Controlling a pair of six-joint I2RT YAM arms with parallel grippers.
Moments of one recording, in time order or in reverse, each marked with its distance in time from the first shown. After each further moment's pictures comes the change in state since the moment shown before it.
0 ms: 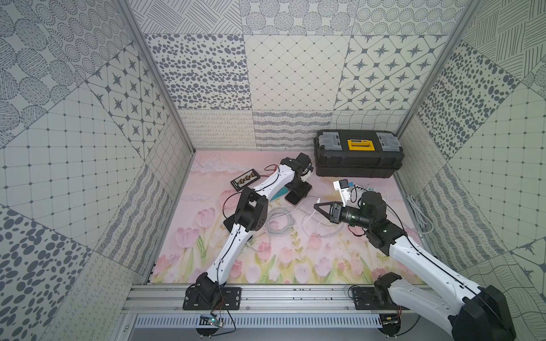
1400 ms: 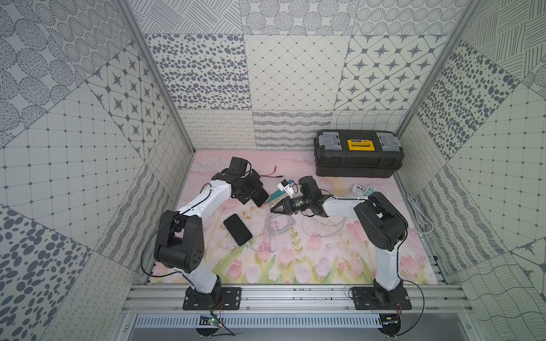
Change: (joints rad) left arm 0.374 -0.969 -1.232 0.556 0.123 -1.032; right arm 0.200 1.015 0.546 0.171 -0.283 0.032
